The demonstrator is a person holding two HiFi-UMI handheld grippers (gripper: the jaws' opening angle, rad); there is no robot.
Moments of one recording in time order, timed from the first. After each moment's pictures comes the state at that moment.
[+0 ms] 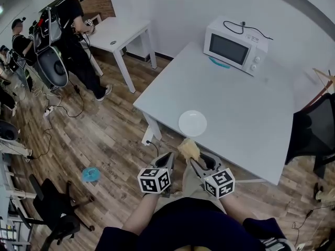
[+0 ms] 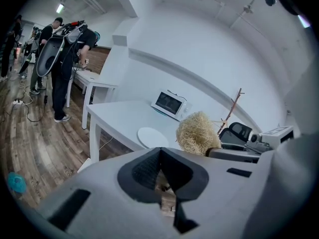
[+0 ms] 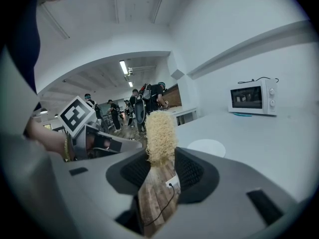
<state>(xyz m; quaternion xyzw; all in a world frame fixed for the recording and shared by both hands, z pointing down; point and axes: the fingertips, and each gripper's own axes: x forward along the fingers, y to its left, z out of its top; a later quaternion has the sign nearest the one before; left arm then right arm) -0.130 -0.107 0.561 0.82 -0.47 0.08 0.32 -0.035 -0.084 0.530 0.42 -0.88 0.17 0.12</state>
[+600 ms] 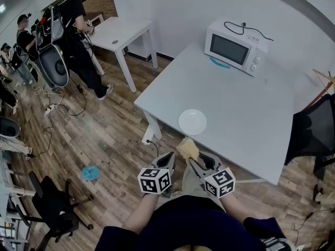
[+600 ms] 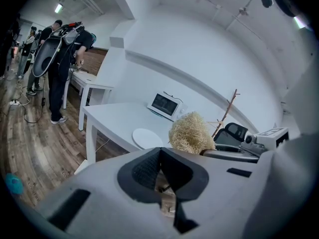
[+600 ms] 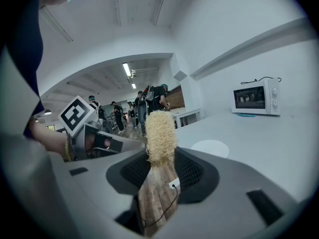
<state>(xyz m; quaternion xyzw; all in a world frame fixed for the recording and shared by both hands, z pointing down) -0.119 -0.097 0.550 0.83 -0.46 0.07 0.31 -0.038 -0.077 0.524 0.40 -0.89 0.16 0.11</state>
